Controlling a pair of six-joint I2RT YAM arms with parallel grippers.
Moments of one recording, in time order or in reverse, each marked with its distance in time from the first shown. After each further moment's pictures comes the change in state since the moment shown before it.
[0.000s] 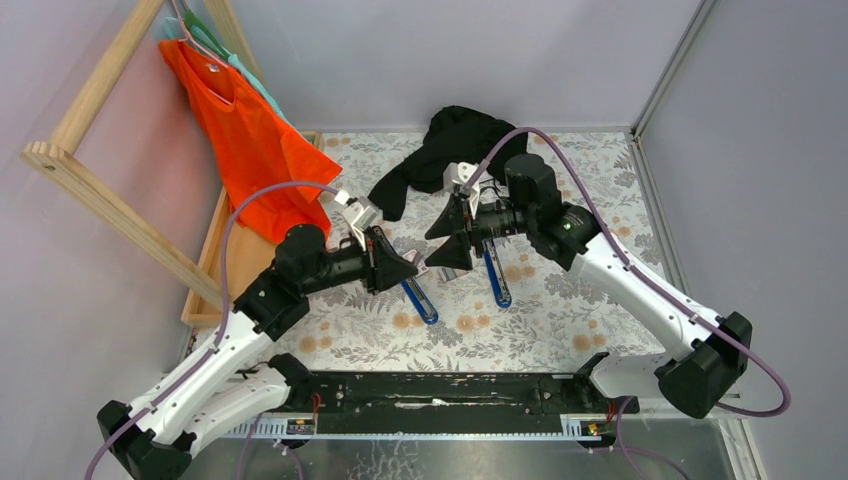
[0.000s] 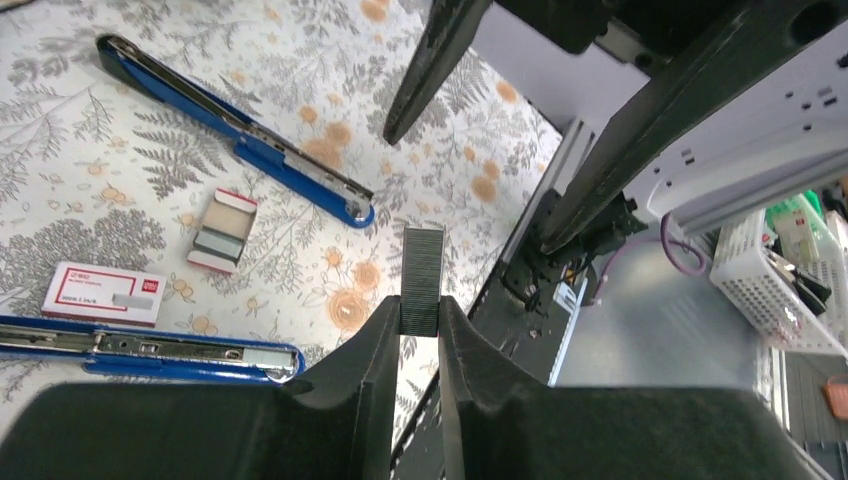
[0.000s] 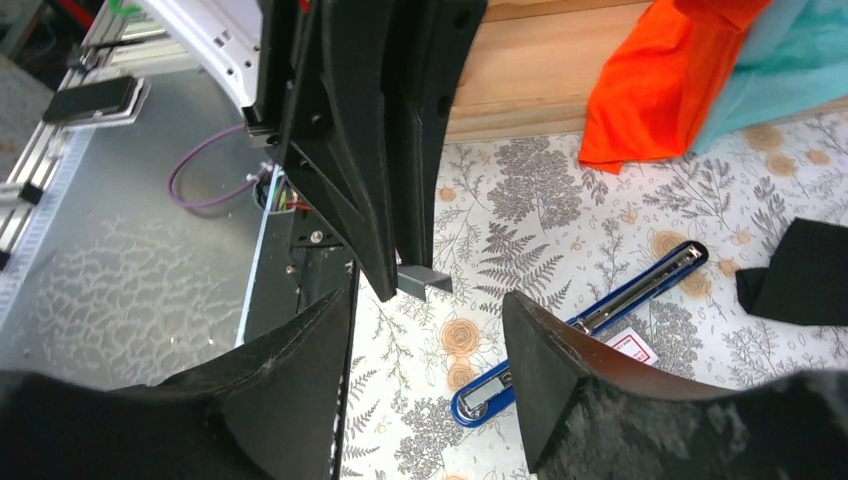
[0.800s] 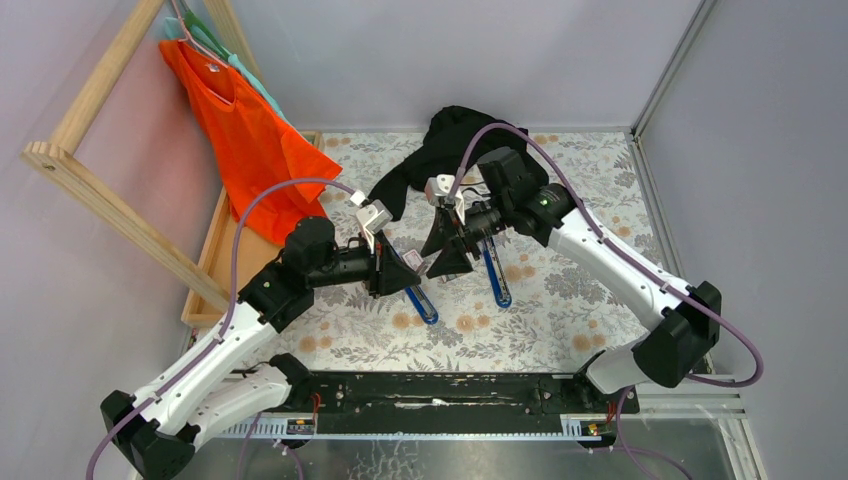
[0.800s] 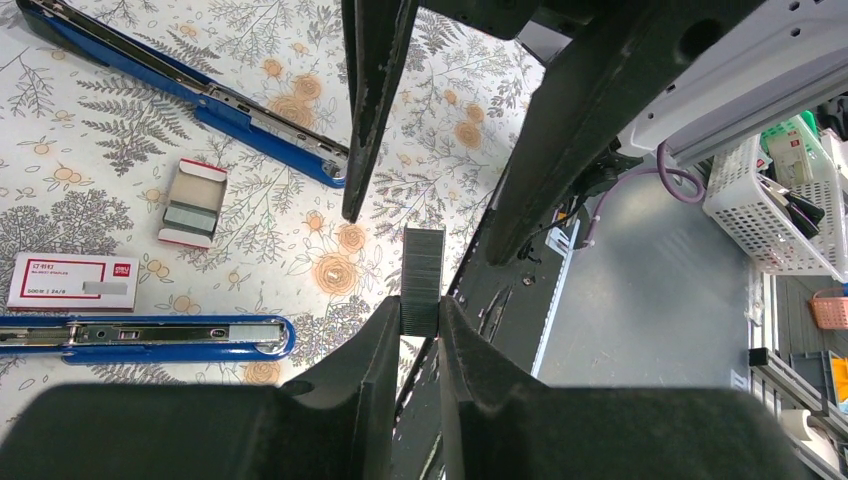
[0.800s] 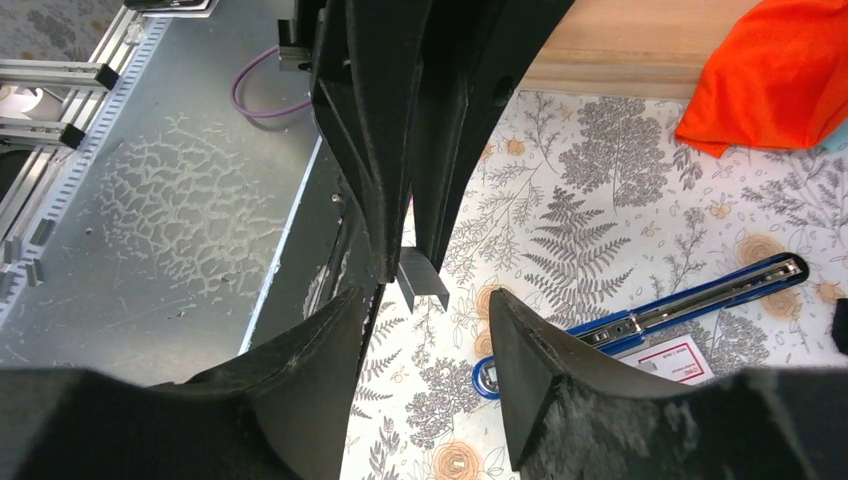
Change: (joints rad) left arm 0.000 0.077 0.068 -0.122 0.128 0.109; right arm 0.001 0.190 0.200 -0.398 -0.201 -0.375
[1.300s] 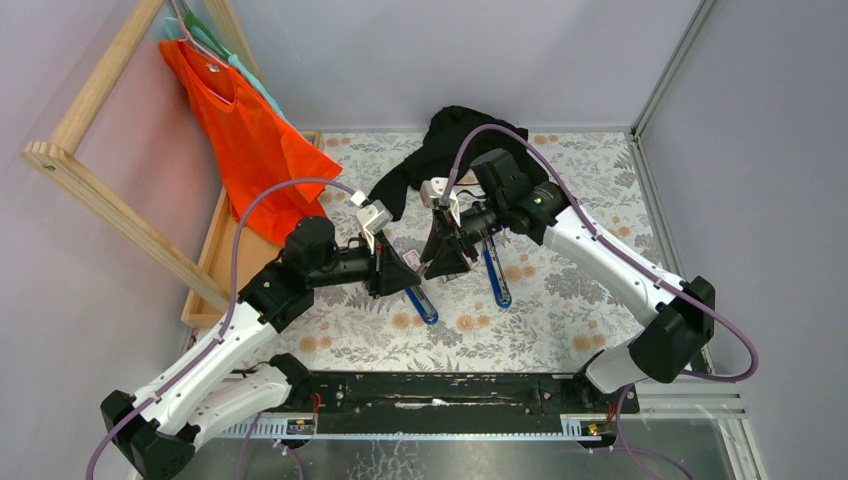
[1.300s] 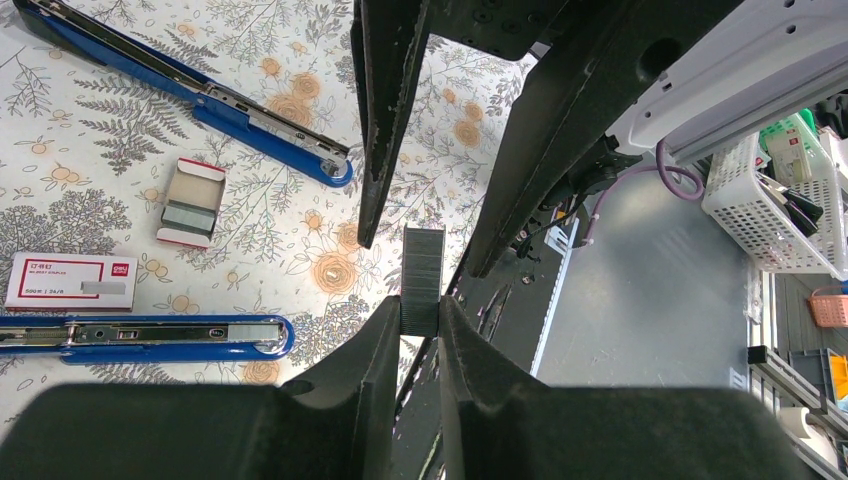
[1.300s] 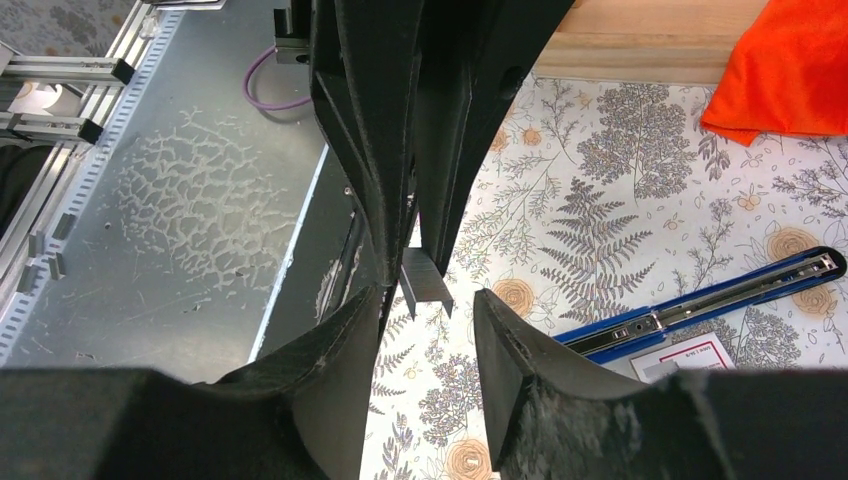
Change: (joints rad) left arm 0.000 0.000 0.000 -0.001 0.005 0.001; right arm 0.016 0.034 0.018 -0.043 0.000 -0.009
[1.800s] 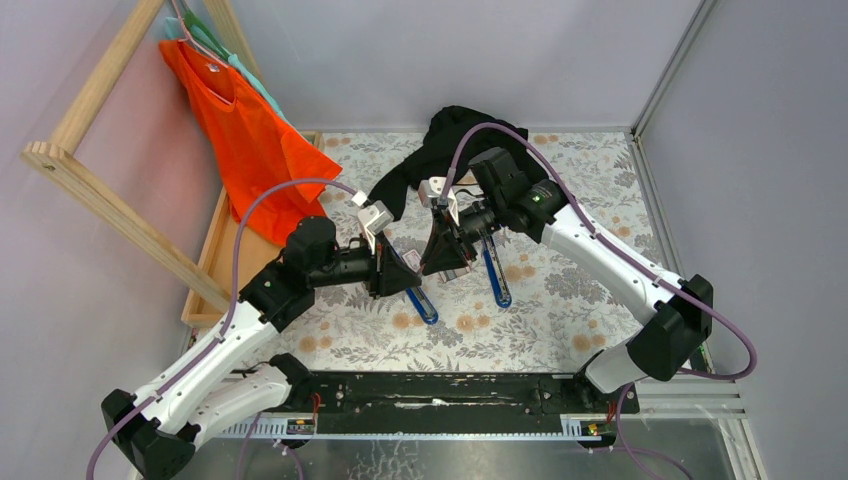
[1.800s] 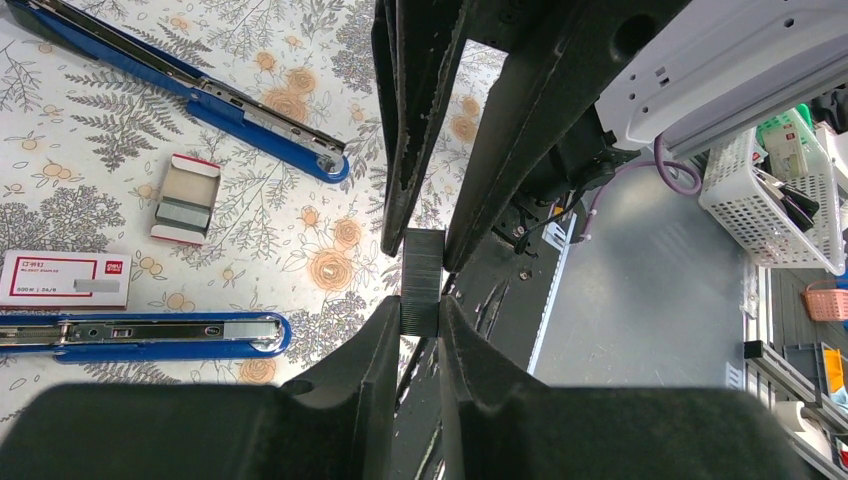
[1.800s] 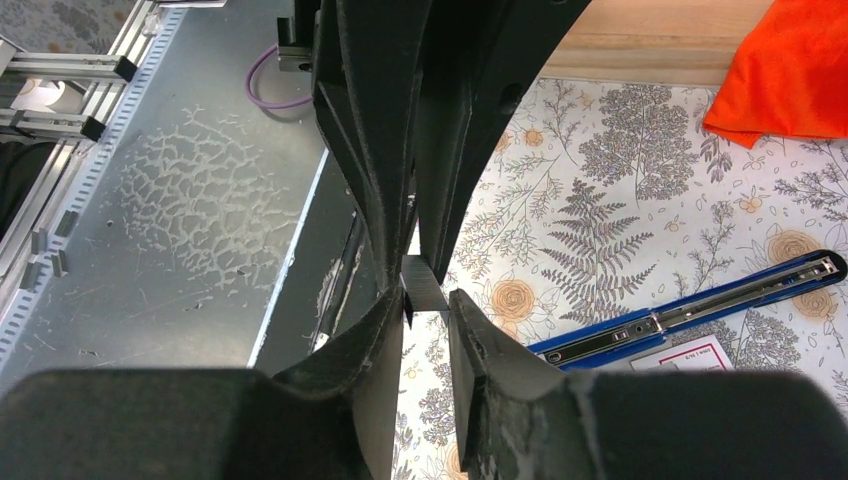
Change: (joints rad) left arm 0.000 0.005 0.000 -0.002 0.006 0.001; right arm 0.005 0.014 0.027 -0.027 -0.001 -0.012
